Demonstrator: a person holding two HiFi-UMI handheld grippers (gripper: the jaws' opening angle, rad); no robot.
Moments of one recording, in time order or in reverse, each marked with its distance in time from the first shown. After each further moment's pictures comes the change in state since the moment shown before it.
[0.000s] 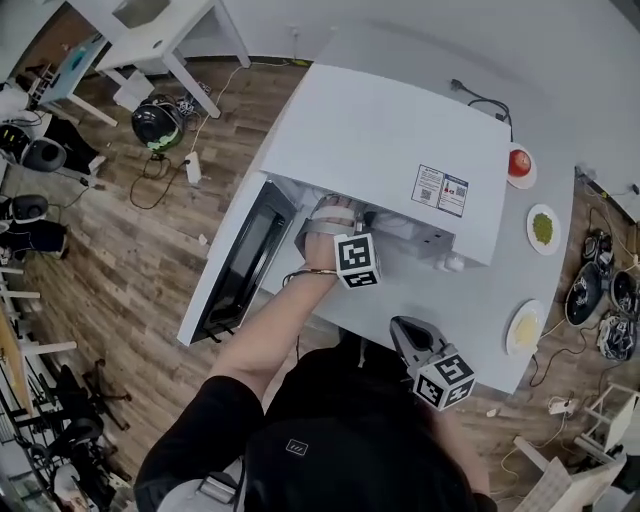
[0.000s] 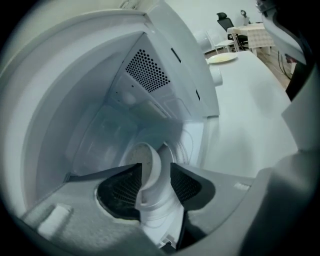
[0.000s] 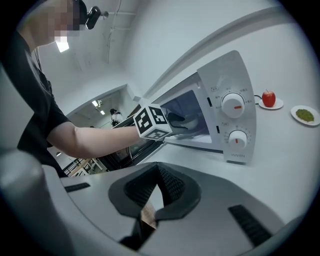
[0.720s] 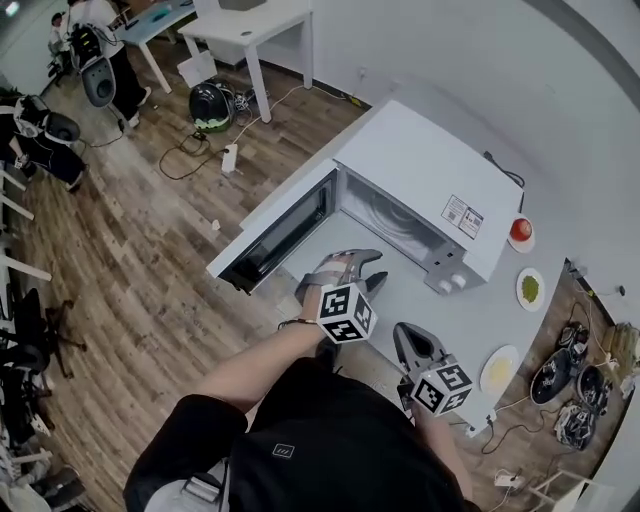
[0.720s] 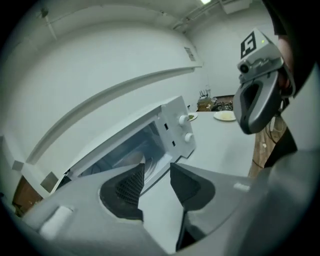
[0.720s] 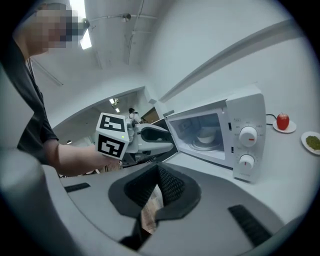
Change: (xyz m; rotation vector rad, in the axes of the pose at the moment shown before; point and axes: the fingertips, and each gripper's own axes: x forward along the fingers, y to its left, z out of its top) left arm -0.175 -0.048 0.022 -0.457 -0.196 0.043; right arm -0.039 0.051 0.021 -0.154 -0.043 0.105
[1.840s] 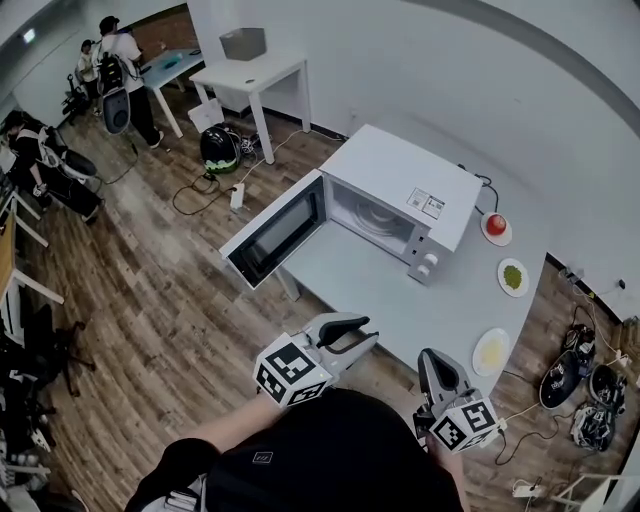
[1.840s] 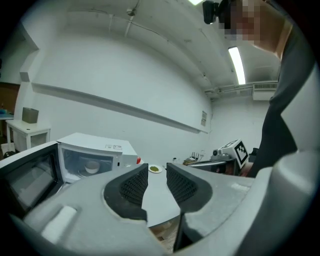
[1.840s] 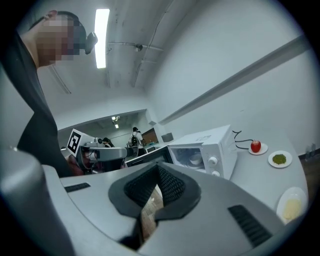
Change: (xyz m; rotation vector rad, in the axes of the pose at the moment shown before) left arm -0.216 -0.120 0.137 -0.633 -0.414 -0.199; right arm -0.195 0.062 0.025 -0.052 -0.267 -0.046
